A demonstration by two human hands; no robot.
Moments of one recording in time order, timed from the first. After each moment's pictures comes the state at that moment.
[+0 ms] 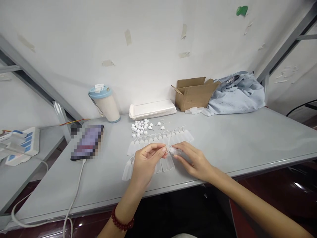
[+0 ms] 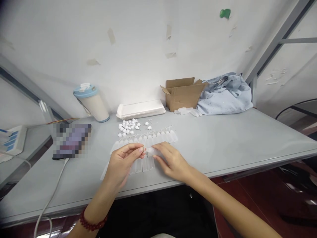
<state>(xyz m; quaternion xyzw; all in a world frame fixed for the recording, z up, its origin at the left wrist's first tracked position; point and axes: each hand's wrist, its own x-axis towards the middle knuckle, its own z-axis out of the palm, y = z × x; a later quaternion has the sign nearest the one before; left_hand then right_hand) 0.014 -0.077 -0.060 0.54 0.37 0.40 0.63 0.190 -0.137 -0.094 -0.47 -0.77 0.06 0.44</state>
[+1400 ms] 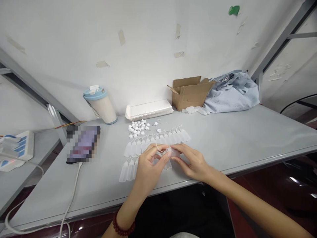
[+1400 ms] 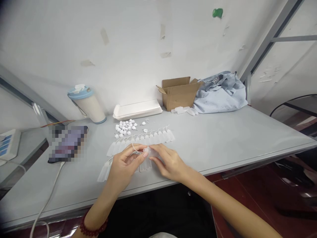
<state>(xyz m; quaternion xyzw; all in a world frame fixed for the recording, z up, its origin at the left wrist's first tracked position) 0.021 -0.089 -0.055 0.69 0.35 0.37 0.52 0.188 -0.142 -0.096 -0.45 -0.76 -0.02 0.47</state>
